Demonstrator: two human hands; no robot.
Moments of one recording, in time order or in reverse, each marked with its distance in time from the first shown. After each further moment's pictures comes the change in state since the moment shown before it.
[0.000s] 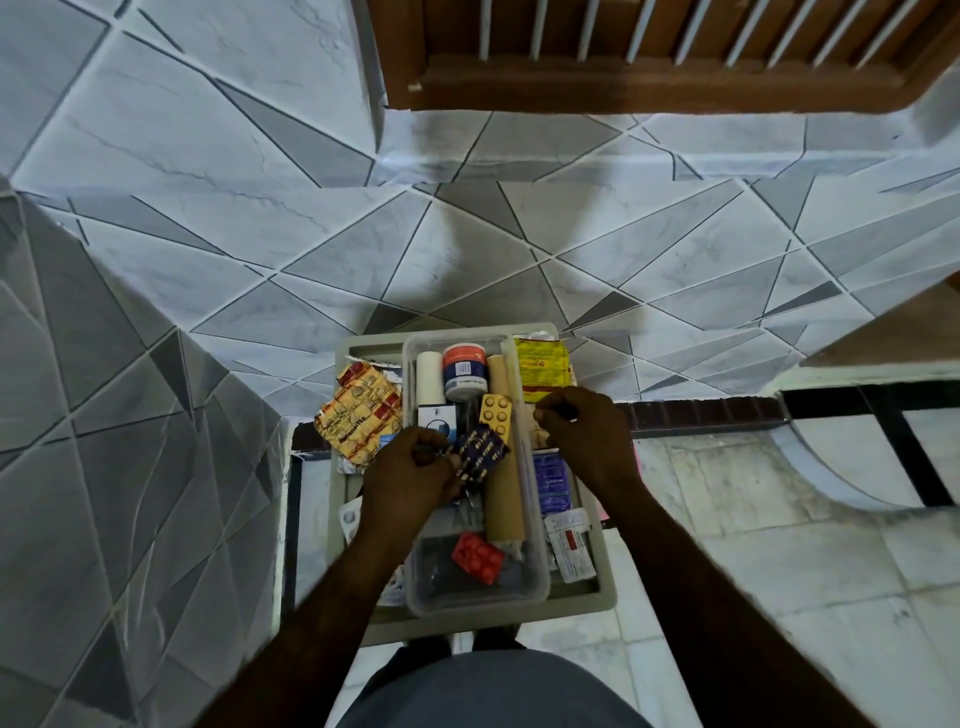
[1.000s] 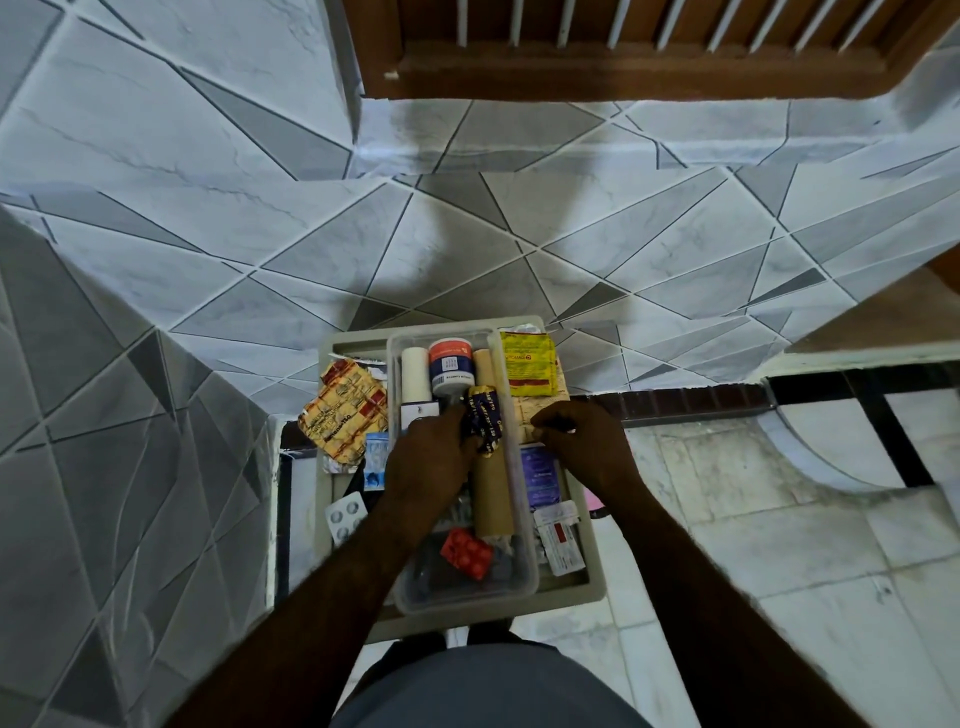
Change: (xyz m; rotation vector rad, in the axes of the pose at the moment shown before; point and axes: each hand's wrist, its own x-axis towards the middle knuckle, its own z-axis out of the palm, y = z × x) left_hand 0.033 -0.004 0.034 0.861 0.026 0.528; right_hand 0.000 0.029 -0.008 -0.124 -0.131 0.089
